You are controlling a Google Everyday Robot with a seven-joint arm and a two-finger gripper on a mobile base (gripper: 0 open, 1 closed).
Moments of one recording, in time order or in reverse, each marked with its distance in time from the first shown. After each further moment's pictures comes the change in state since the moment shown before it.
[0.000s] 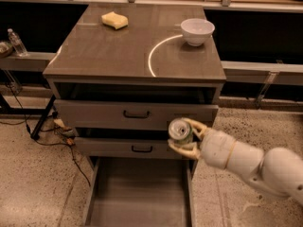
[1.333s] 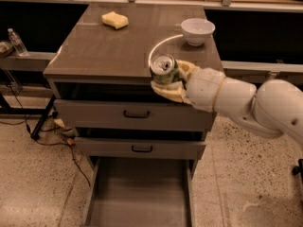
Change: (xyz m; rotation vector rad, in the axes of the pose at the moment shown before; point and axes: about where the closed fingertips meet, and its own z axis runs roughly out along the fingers) arm -0.142 -0.090 0.058 0.022 -0.050 -0.029
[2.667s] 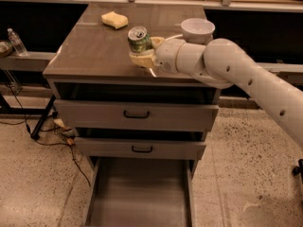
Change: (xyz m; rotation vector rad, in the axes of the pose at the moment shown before) arm 0.039 -0.078 0.133 -0.017 0.071 0.178
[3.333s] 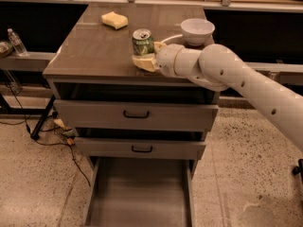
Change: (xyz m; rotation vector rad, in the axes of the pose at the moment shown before) arm 0.040 -0.011 0.016 0.033 0.059 0.070
